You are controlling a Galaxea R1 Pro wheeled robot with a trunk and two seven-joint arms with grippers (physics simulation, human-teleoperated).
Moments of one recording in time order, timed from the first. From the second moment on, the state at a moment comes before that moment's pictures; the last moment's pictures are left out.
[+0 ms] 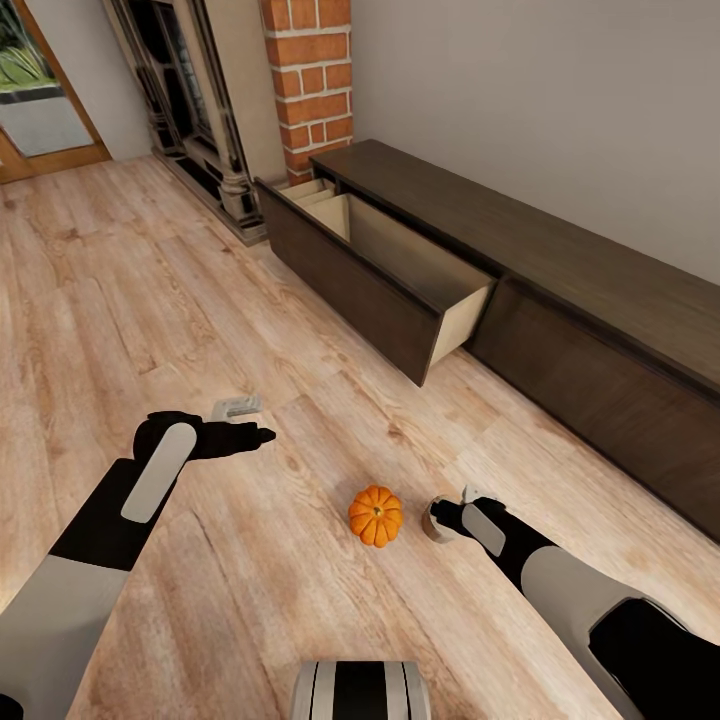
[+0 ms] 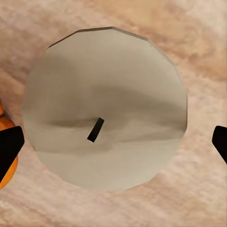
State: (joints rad) left arm -0.80 0.20 -0.23 -1.35 0.84 1.05 0.43; right arm -0.92 -0.03 0.58 -0.30 -0.99 0.31 -0.28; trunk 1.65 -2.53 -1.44
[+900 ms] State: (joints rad) left arm -0.80 0.20 -0.23 -1.35 0.84 1.05 0.44; right arm -0.92 -0.03 0.58 -0.31 -0.99 0.31 -0.27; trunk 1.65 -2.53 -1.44
